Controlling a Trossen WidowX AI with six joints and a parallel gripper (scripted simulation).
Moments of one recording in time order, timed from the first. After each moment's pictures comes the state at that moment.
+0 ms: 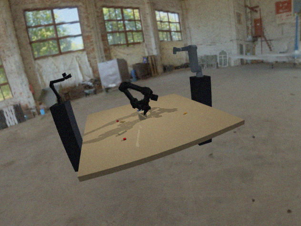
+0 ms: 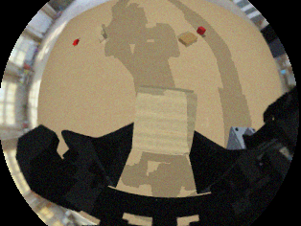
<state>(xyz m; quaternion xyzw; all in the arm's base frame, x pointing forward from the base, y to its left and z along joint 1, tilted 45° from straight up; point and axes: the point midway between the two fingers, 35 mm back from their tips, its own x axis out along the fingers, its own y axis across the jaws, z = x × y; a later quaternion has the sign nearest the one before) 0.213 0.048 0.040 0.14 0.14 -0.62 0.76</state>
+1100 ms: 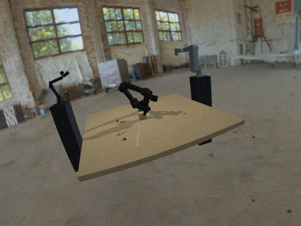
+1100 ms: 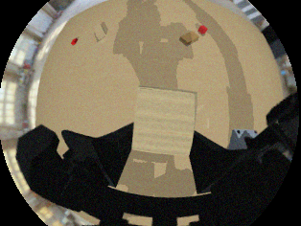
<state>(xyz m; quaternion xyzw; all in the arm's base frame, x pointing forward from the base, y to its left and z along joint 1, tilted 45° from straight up) 0.214 0.041 0.038 0.13 0.15 -0.62 0.76</state>
